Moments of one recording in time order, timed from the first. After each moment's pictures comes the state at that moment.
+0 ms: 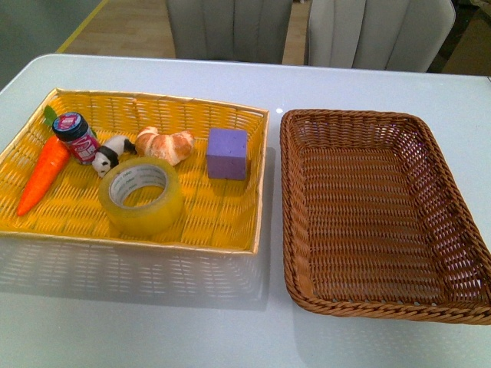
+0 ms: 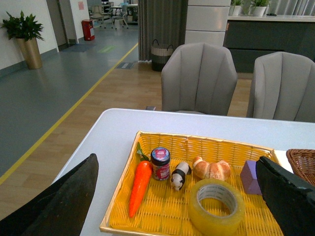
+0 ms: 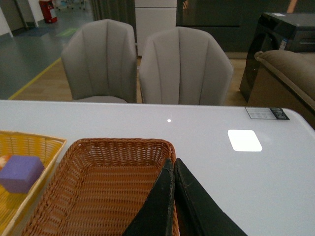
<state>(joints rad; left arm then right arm) 0.00 0.02 0.01 0.00 0.00 -0.01 0.00 0.97 0.05 0.90 0.00 0.00</state>
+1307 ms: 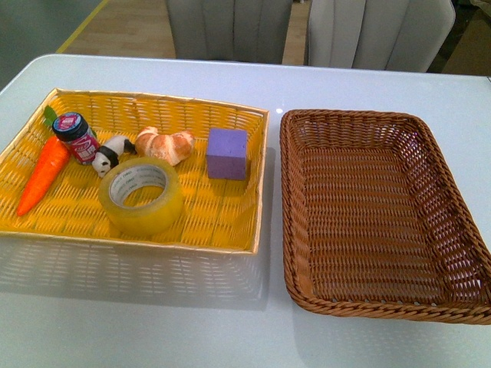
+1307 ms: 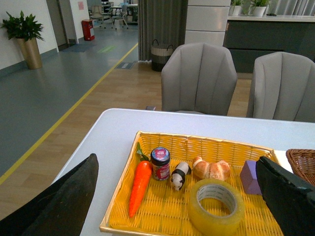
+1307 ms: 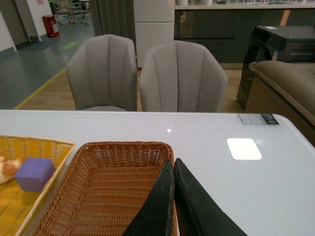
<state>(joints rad) 0.00 0.02 0.01 0.00 0.00 -0.01 0.00 0.22 0.02 0.22 0.00 0.00</state>
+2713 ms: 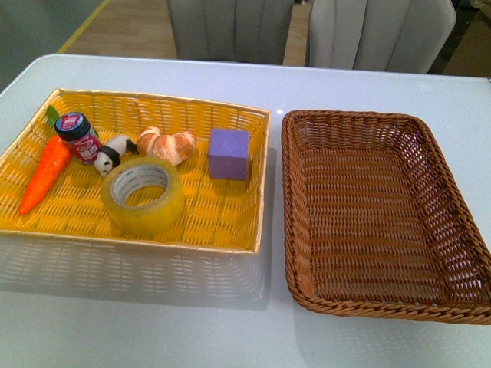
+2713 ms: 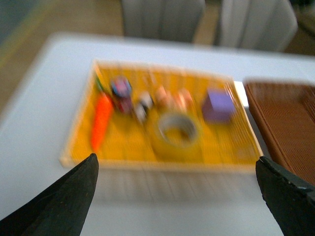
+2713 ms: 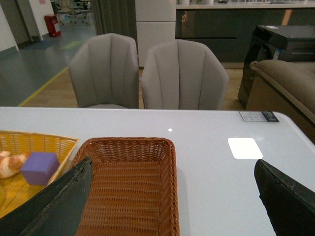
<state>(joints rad) 0.11 0.32 0.20 -0.35 0.36 -0.04 0.00 0.01 0.02 0.00 0.00 0.00</state>
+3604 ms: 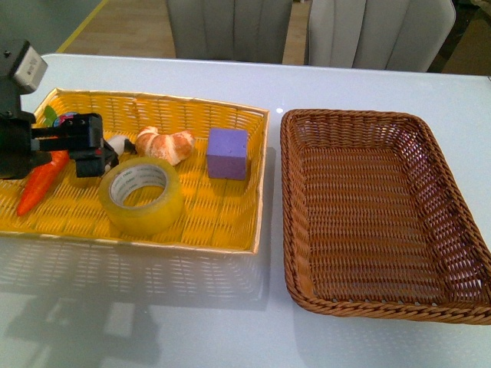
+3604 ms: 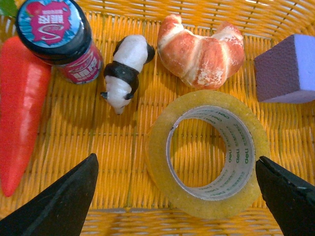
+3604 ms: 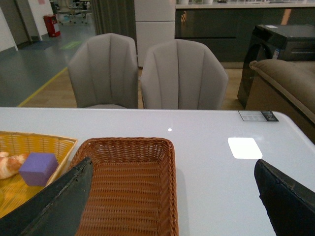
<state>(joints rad) -0.07 2.03 0.82 0.42 0.16 -0.10 0.00 0.01 0.02 0.00 0.00 0.00</state>
